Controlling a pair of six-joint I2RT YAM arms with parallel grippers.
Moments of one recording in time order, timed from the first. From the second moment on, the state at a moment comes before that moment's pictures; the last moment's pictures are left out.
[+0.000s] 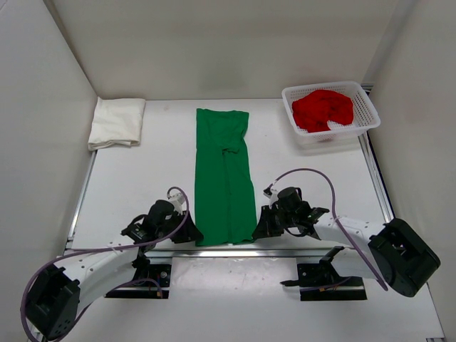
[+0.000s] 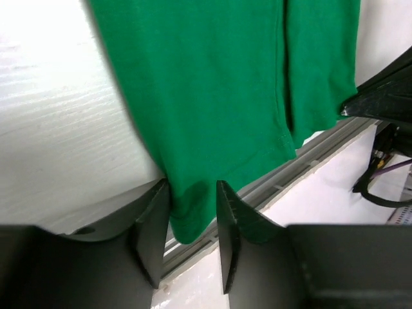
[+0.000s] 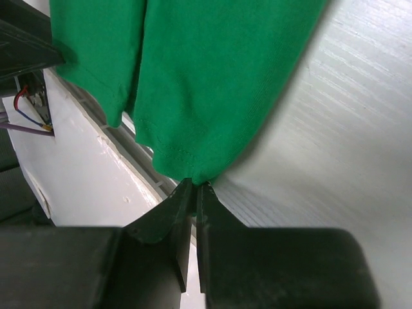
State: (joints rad) left arm -0.62 0.82 0.16 -0.13 0.30 -0.74; right arm 0.68 1.20 0.33 0.02 -0.52 0.66
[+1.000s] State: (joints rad) left arm -0.37 1.25 0.64 -0.23 0.35 -0.64; right arm 0.45 1.49 0.93 -0.14 -0.55 0.47
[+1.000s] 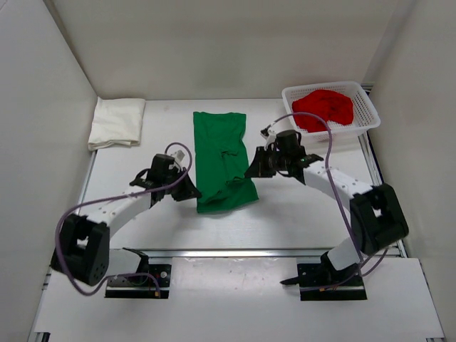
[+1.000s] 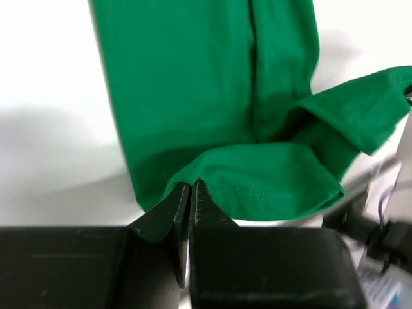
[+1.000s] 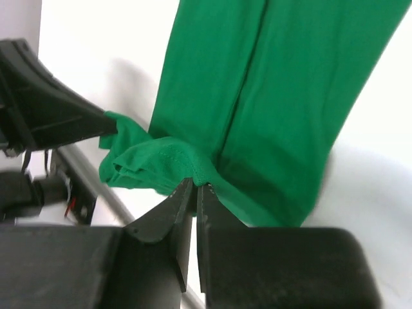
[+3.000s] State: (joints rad) left arm -0.38 1.50 0.47 0.33 0.26 -0.78; right arm 0.53 1.91 0.98 0.14 -0.55 0.47
